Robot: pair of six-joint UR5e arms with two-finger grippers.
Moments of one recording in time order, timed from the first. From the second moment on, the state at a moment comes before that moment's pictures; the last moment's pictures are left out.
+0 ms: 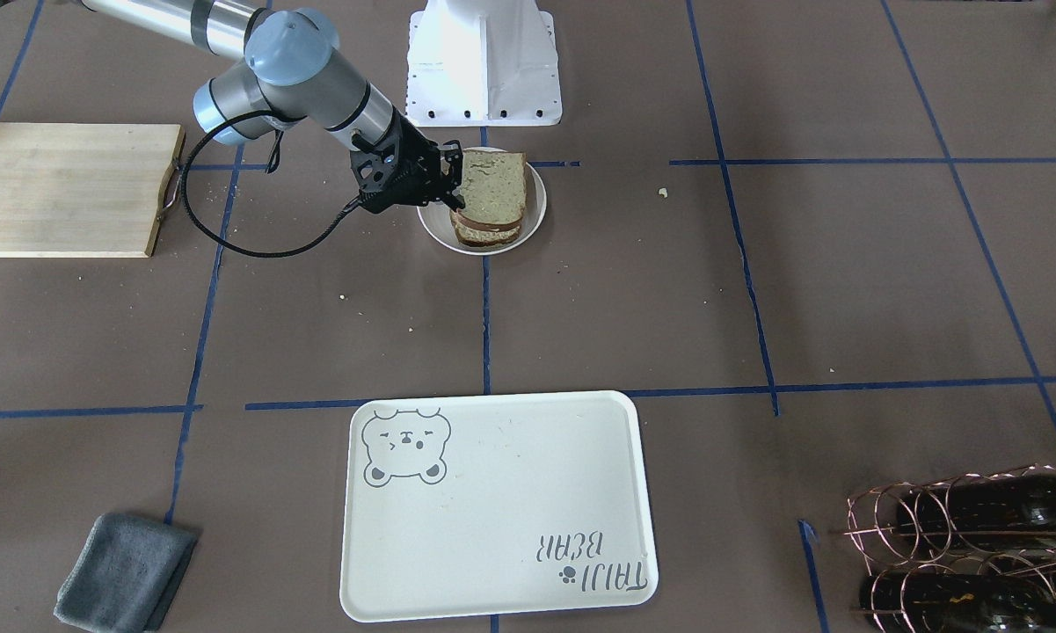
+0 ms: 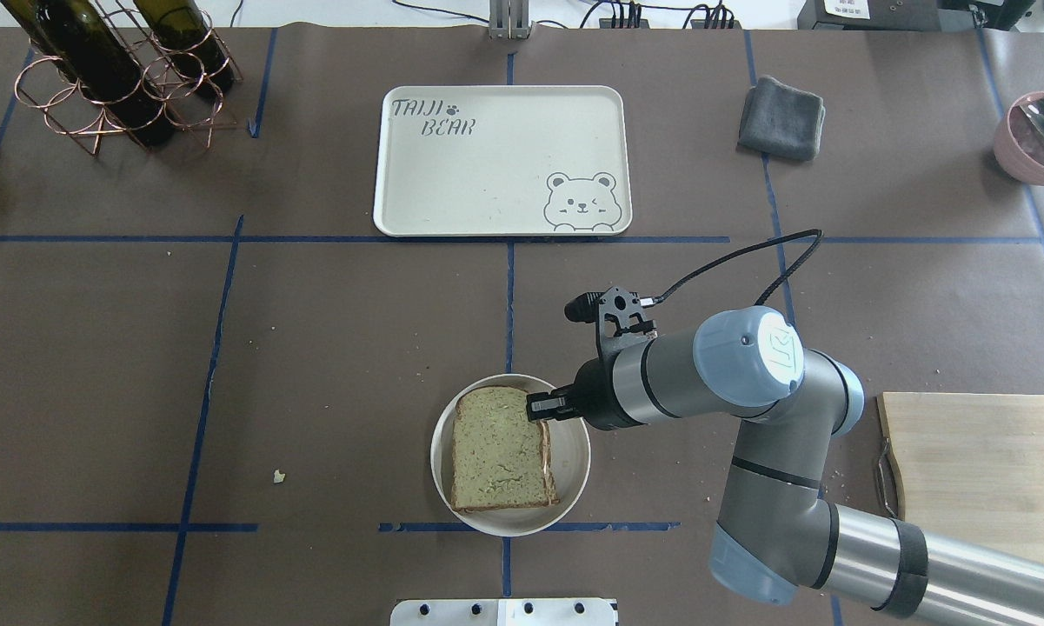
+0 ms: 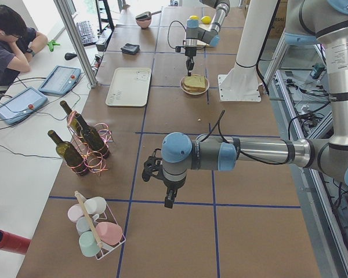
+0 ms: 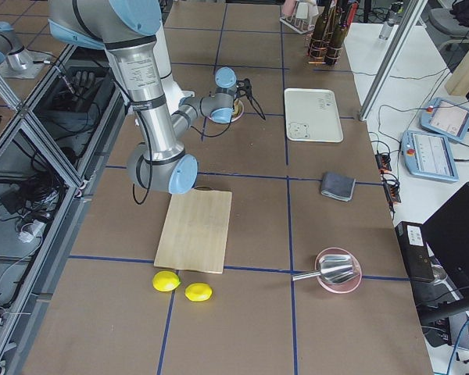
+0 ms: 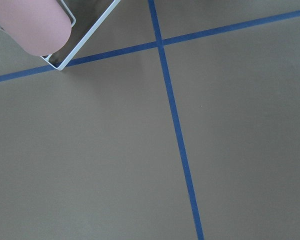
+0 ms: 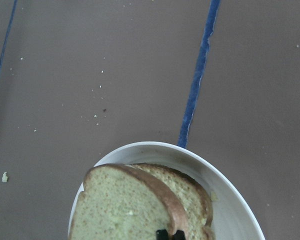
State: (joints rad) left arm -1.61 -1.33 -1.85 -1.56 -2.34 0.22; right arm 0.40 -1.16 1.72 -0.82 1.91 1.26
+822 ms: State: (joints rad) left arm -1.62 -1.33 -1.86 -1.56 -2.34 0.21; right arm 0.49 -1.19 1.81 -1.02 1.94 1.25
